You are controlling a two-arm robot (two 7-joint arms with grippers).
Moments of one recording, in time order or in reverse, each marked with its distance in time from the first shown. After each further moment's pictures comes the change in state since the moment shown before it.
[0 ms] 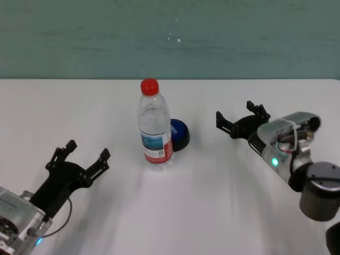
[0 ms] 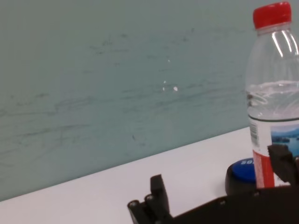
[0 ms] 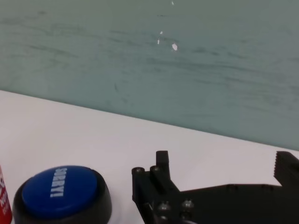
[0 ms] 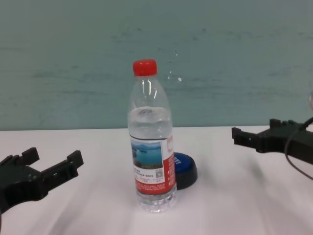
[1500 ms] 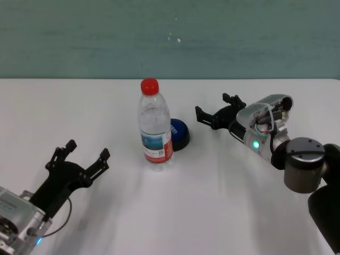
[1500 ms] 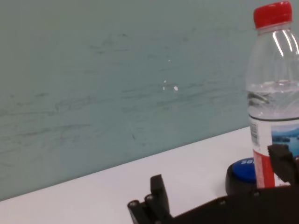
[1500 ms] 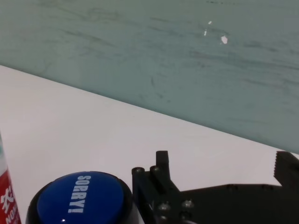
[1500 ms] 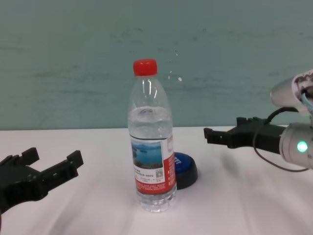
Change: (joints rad) left arm 0.000 0.000 0.000 0.000 0.000 0.000 0.000; right arm 0.207 0.000 -0.098 0.245 0.016 -0.028 0.091
